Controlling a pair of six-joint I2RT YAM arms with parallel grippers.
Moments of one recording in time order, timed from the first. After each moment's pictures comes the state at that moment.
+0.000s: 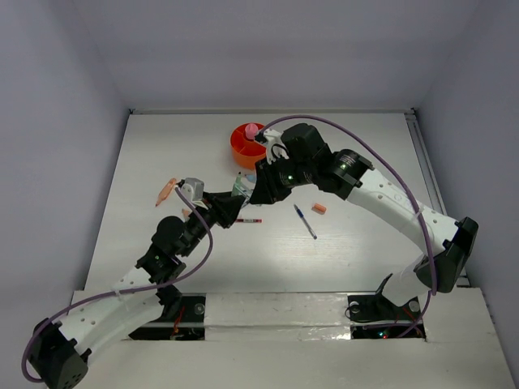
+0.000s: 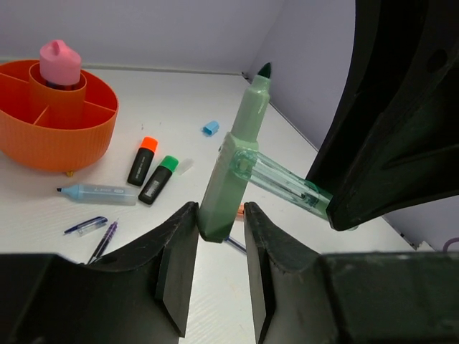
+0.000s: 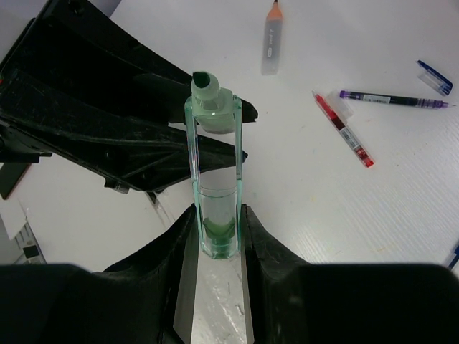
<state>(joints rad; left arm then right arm) -0.71 0.62 0.33 0.43 -0.06 -0.44 0.86 1.52 1.61 -0.73 -0.38 0.32</state>
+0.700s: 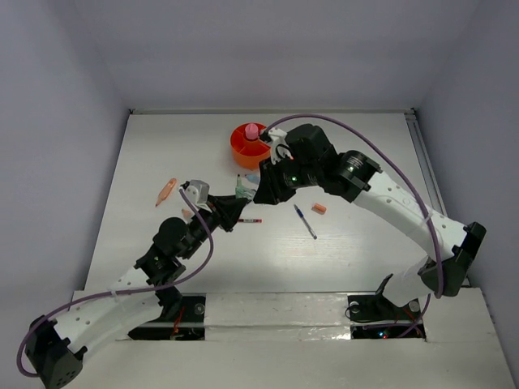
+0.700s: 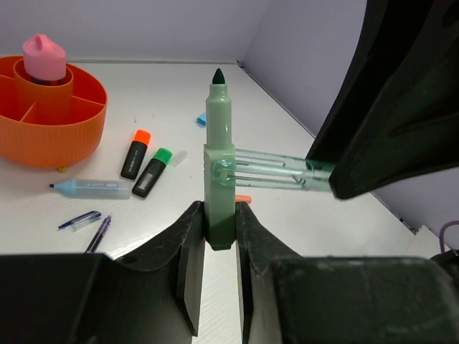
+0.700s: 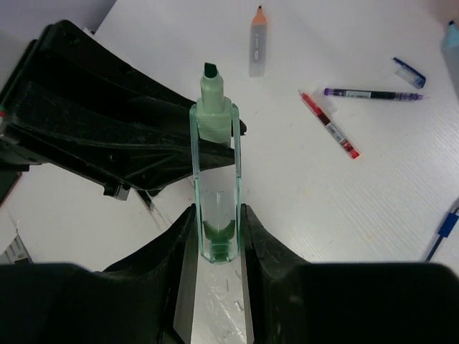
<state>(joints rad) -0.79 0.61 0.36 0.36 -0.10 -0.40 0.87 1.49 1.62 -0.78 -0.27 0.33</state>
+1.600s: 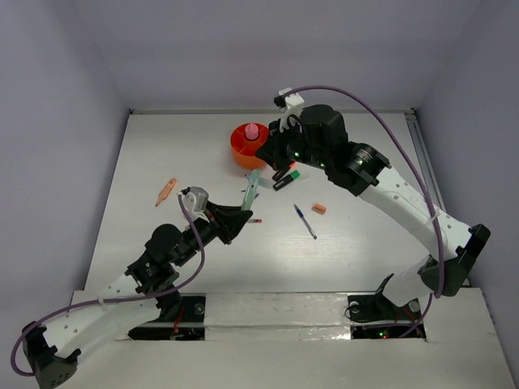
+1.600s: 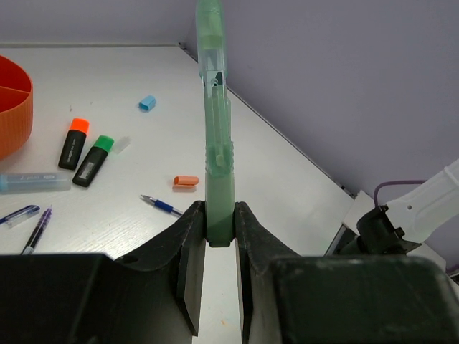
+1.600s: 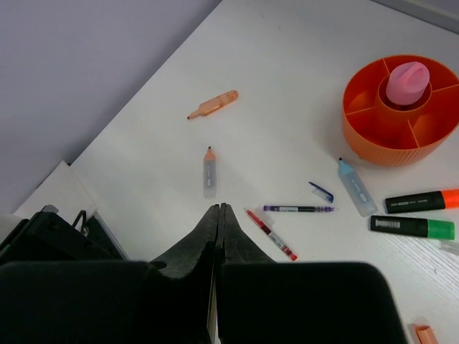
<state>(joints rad) -0.87 0.50 0.39 0.24 -0.02 -0.45 0.84 1.49 1.70 -0.52 -0.08 0.30</state>
